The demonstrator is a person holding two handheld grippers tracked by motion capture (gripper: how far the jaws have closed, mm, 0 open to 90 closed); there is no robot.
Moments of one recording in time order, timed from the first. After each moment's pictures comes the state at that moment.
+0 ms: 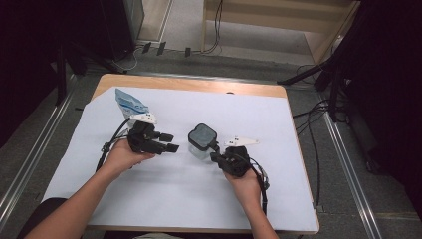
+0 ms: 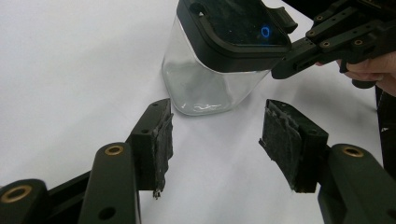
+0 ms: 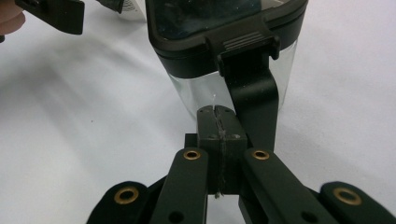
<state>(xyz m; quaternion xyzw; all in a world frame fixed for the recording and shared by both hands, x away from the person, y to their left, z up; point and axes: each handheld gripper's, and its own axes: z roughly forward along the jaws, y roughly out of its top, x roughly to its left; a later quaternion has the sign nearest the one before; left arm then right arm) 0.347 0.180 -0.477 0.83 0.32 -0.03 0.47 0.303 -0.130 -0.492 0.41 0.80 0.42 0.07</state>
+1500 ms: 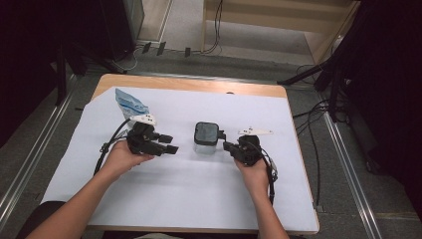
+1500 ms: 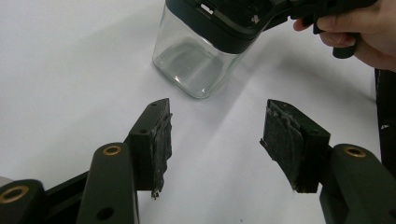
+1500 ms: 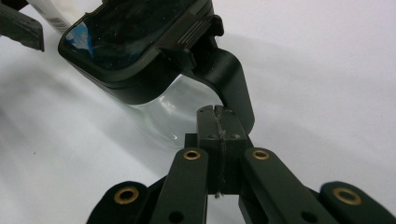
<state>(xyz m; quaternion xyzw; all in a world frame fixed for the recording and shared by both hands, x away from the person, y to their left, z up) 0.343 0.181 -0.476 0.83 0.32 -0.03 0.46 0.337 -0.161 -0.492 0.46 0.78 0.43 0.09</state>
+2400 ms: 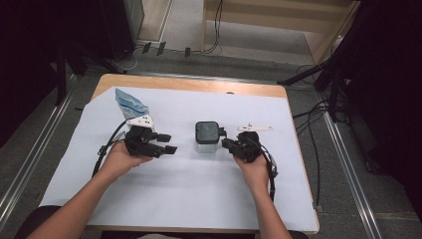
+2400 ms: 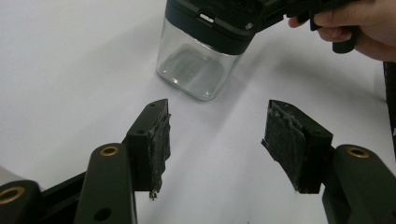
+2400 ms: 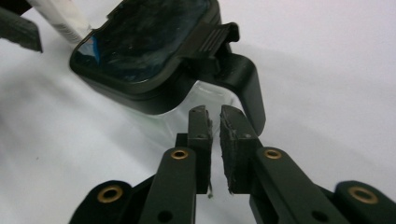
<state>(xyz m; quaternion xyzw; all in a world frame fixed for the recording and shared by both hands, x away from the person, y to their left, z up) 0.336 0.180 -0.473 0.83 0.30 0.01 0.47 0.344 -0.160 -0.485 0.45 0.78 0.43 0.08</state>
